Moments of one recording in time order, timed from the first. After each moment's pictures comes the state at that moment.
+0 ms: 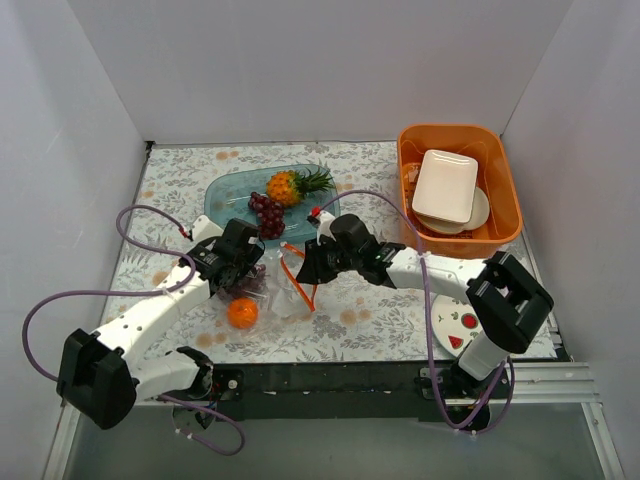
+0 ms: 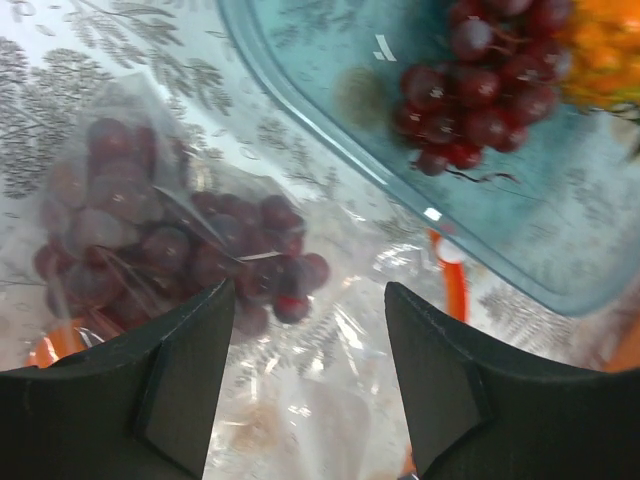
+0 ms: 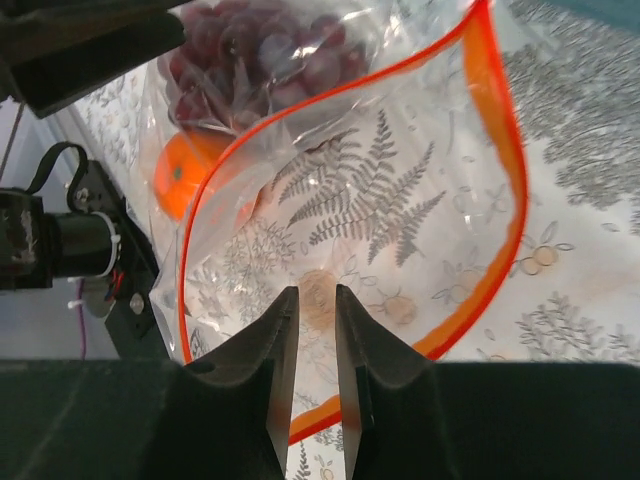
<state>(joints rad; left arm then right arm) -0.55 1.10 0.82 -0.65 -0.50 -1.26 0.88 1.60 0.97 0.05 -0.33 0.49</state>
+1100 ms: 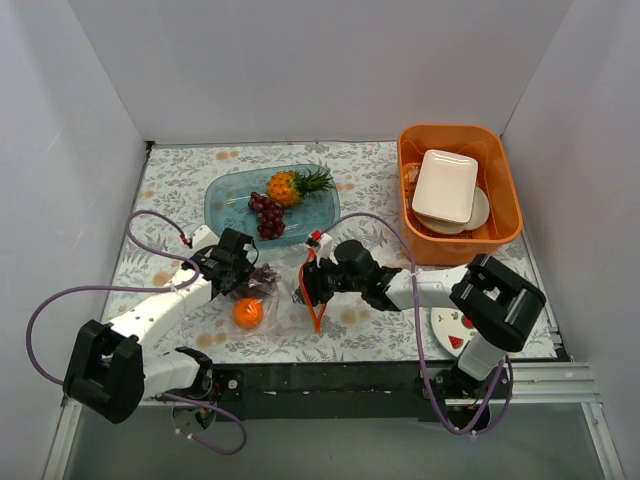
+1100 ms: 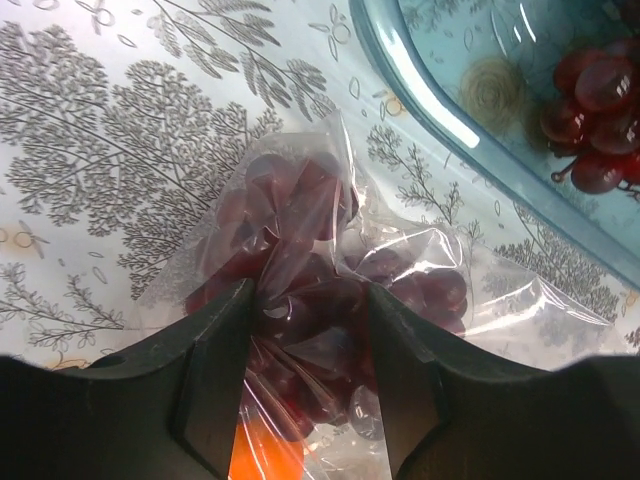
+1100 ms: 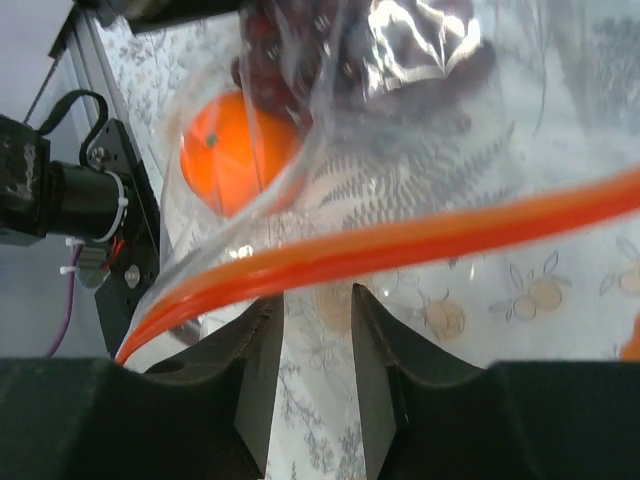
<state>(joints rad) -0.46 1.17 0.67 -0.56 -0.48 -1.12 0.96 1.64 0.71 0.47 -0.39 0.51</state>
